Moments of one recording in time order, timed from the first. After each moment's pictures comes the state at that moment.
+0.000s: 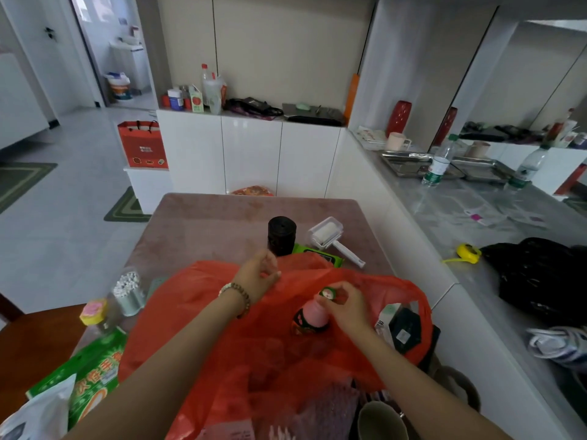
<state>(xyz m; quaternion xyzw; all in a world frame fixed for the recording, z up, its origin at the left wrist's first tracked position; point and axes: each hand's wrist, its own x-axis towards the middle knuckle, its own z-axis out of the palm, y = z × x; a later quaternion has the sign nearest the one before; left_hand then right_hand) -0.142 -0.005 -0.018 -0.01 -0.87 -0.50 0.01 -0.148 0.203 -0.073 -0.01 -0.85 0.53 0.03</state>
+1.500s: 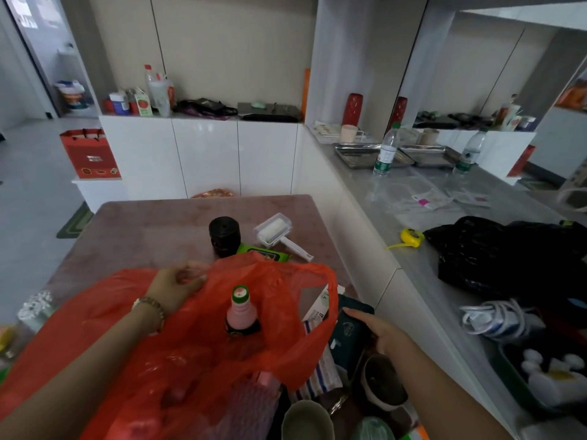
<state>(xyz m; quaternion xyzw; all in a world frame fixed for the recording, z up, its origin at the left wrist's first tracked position) -0.155 0.018 -0.042 0.07 -0.84 -0.54 0.05 -0.163 0.401 -0.108 -0.34 -0.62 0.66 -0.27</state>
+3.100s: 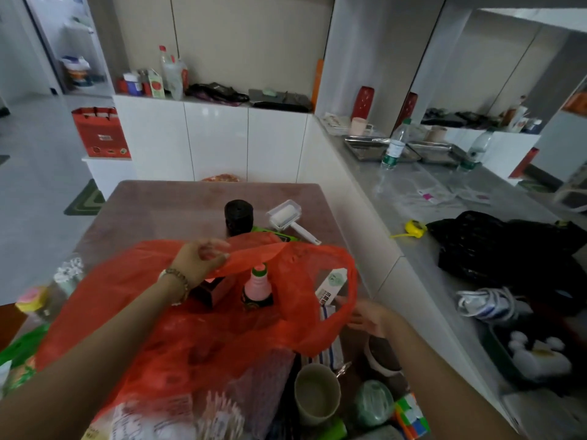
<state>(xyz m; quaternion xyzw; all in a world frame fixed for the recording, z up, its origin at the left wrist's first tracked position) -0.125 0.013 -0.021 0.04 -0.83 -0.55 0.04 -0.127 0.363 -0.084 -0.22 -0.73 0.58 -0.29</state>
